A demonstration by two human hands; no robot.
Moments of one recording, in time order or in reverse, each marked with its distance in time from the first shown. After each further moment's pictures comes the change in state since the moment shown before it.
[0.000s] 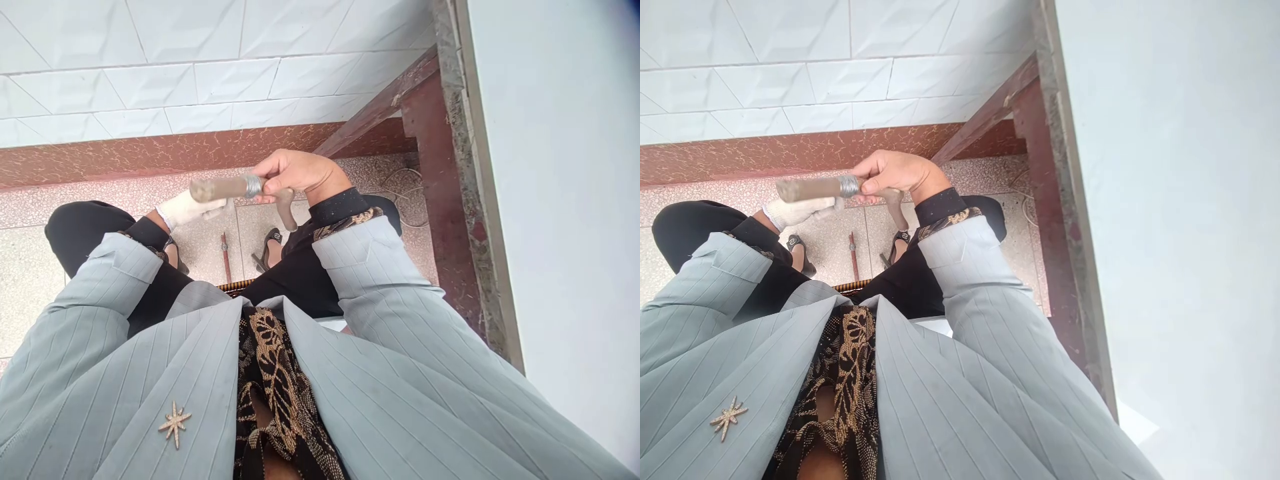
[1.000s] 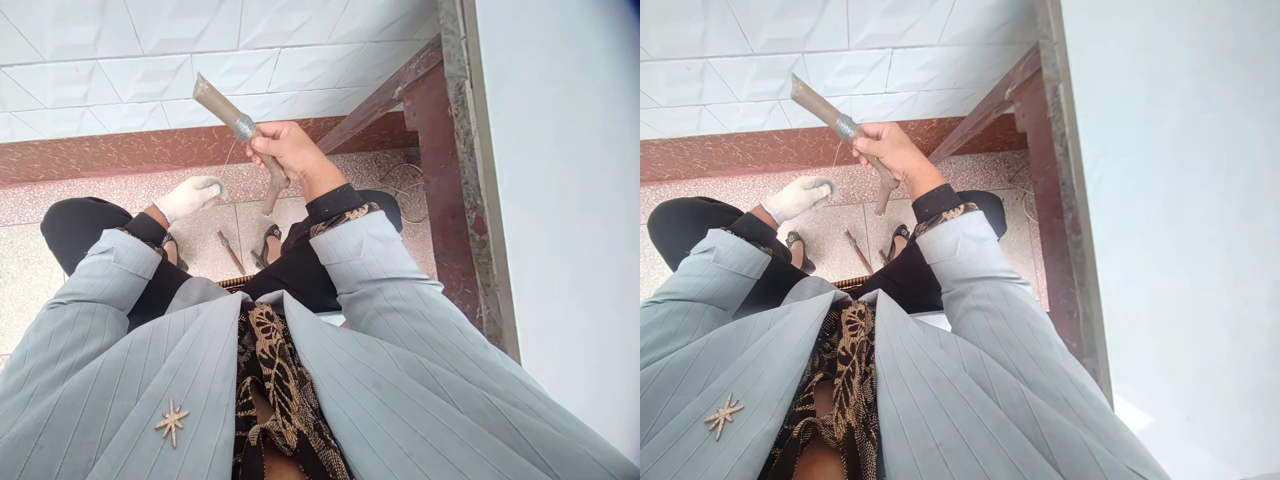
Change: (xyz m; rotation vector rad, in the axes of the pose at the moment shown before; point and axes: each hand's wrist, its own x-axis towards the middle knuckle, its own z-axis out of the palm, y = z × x) left_hand 0.004 -0.009 -0.006 0.017 0.063 -0.020; right_hand 0.023 0.018 0.003 0.174 0.493 -0.120
